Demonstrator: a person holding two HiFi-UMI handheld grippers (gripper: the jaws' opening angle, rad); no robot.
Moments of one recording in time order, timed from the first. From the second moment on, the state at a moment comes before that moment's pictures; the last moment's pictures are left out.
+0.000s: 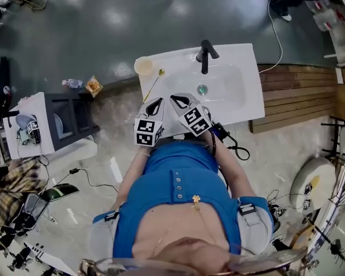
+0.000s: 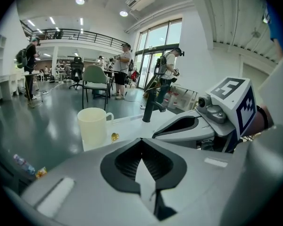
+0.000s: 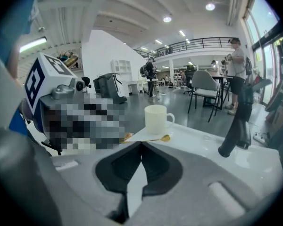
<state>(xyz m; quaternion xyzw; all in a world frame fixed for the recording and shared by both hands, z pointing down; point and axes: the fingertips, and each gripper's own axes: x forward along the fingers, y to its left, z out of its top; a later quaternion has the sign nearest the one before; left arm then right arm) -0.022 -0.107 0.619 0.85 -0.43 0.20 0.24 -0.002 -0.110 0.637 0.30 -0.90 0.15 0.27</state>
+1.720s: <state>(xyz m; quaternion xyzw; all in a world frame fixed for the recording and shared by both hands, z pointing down) 0.072 -0.113 0.461 0.89 -0.43 0.08 0.11 0.074 -0.110 0.471 0.33 -0.94 0.03 0.13</state>
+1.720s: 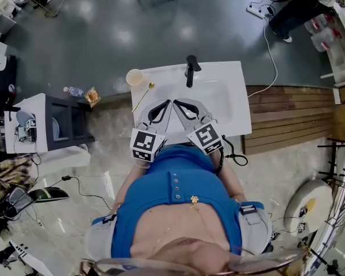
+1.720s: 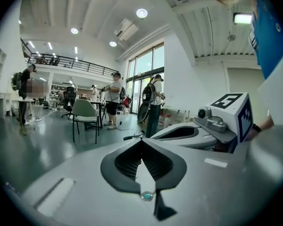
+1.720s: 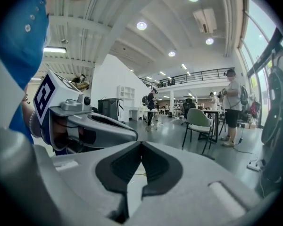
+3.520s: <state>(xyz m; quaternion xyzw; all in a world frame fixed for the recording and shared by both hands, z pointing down) 0.078 -0.114 0.418 0.90 -0.44 0.06 0.05 0.096 -0.120 0.428 0.36 -0.93 -0.01 0.11</state>
